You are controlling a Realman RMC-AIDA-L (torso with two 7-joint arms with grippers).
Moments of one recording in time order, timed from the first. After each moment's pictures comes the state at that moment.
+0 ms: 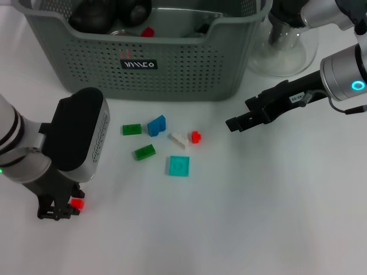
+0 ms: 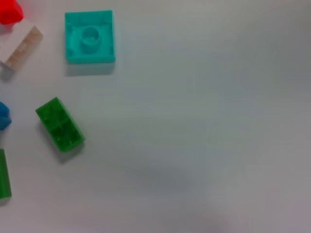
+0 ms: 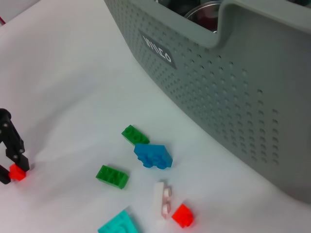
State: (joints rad) left arm -0.37 -2.18 1.46 1.45 2.84 1.70 -1.62; right arm 0.75 2.09 -1.09 -0.85 -2.34 -1.38 2.14
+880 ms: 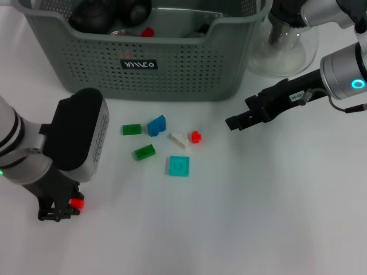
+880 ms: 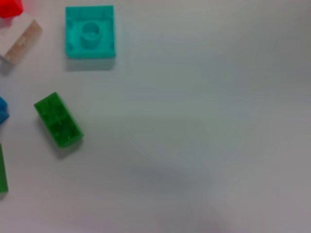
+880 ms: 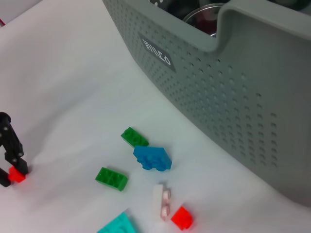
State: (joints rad) left arm -0.37 -2.18 1.46 1.44 2.84 1.69 -1.64; right arm 0.75 2.09 -1.09 -0.85 -2.34 -1.38 2.14
